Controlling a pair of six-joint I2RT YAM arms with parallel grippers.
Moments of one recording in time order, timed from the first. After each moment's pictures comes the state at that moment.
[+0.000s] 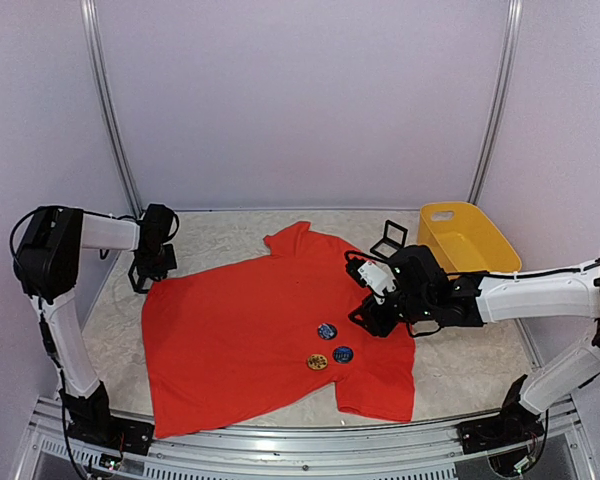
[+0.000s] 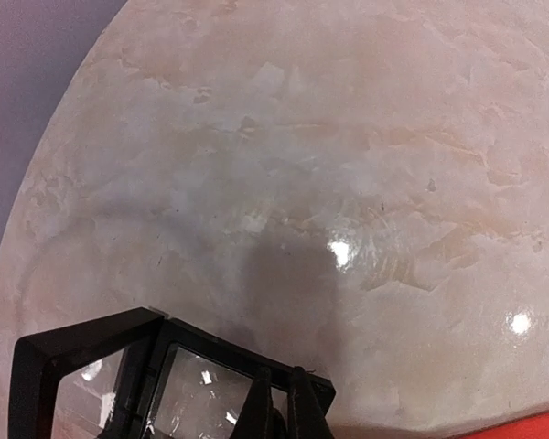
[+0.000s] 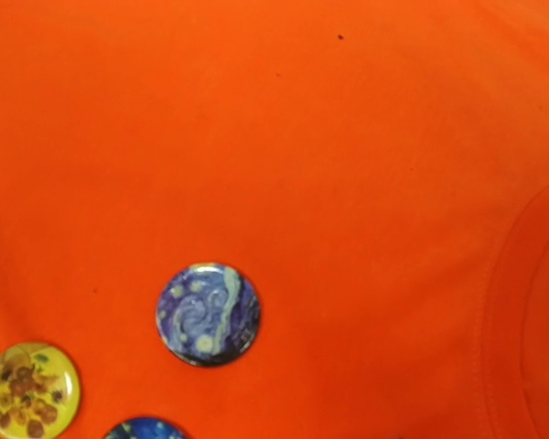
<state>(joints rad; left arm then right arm) -0.15 1.94 1.20 -0.31 -0.40 -0.44 0.85 1.41 0.77 -0.06 0.01 0.00</state>
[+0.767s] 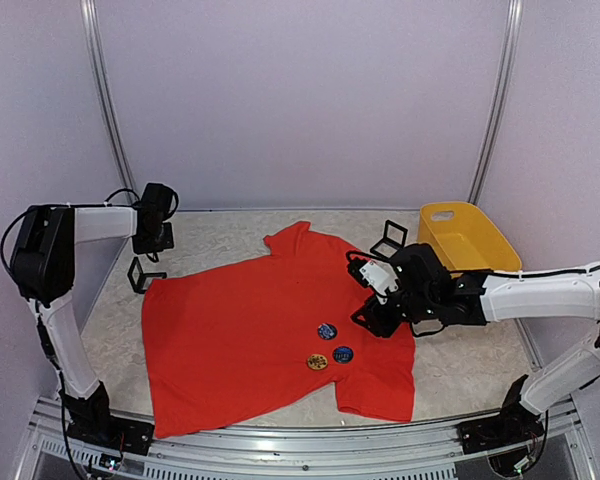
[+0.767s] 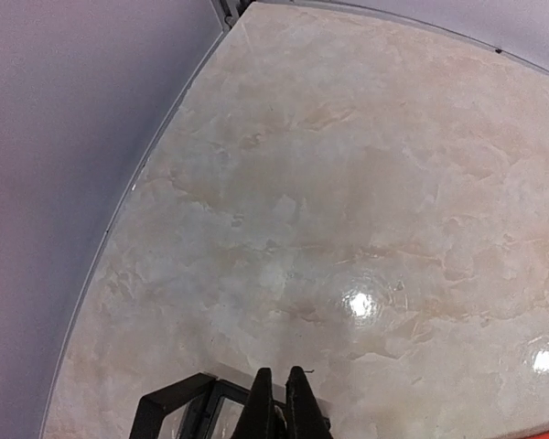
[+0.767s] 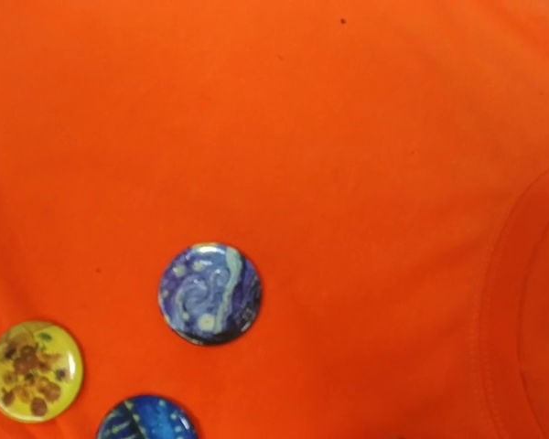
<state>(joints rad) -0.17 1.90 1.31 -0.34 -0.51 -0.33 0.85 1.39 0.77 -0.12 0.01 -0.01</state>
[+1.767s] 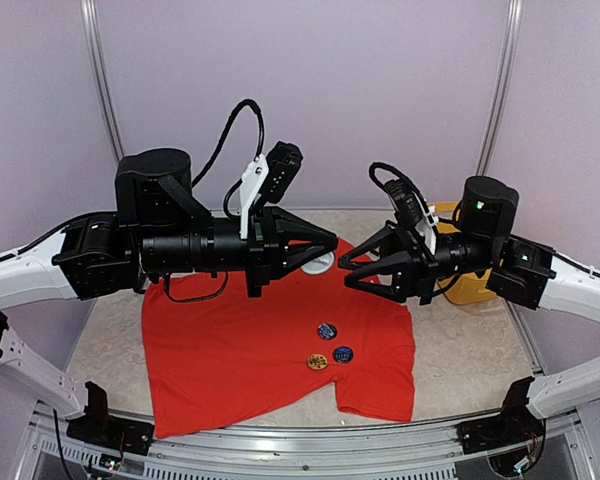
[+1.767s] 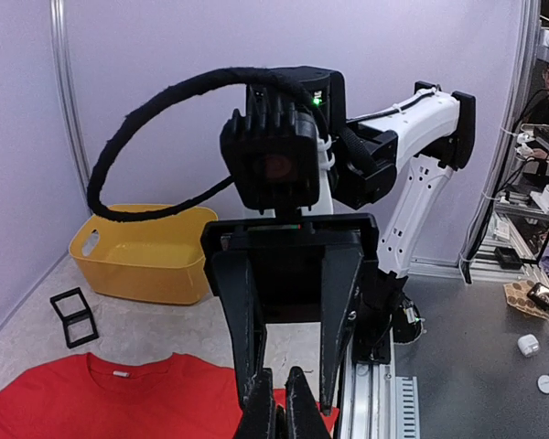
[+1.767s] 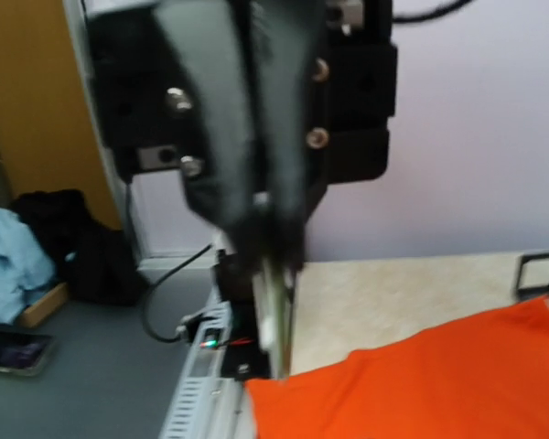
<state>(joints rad) -1.23 1.32 1.35 -0.13 0.12 0.00 0.89 1.09 0.96 0.10 -0.81 0.05</state>
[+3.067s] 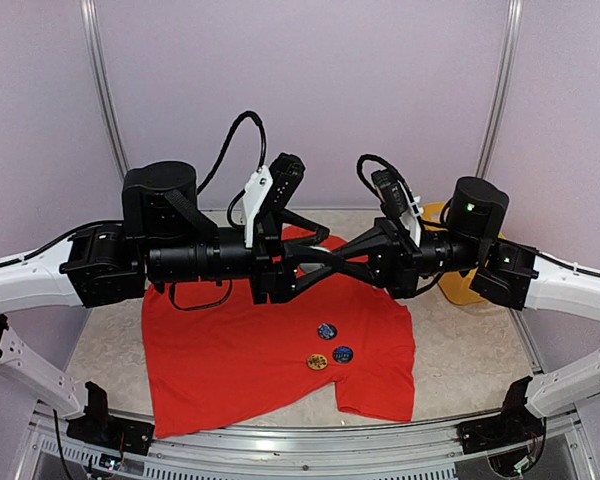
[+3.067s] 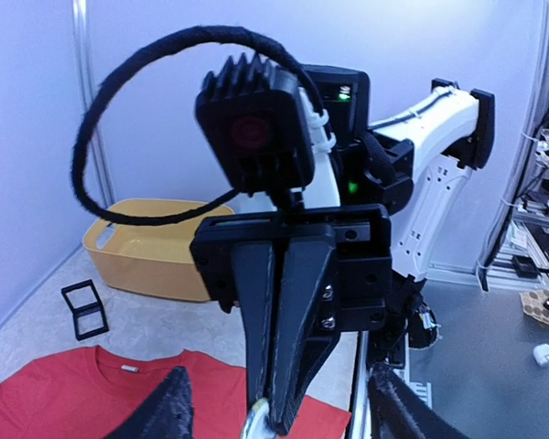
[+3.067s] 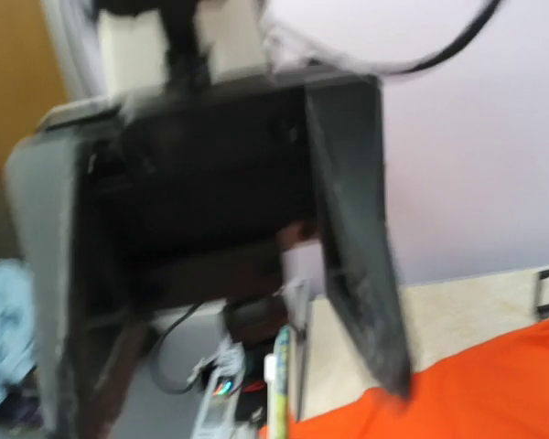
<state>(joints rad) -1.24 1.32 1.31 -0.10 0.09 -0.02 0.92 1.19 0.97 0.26 -0.80 0.20</state>
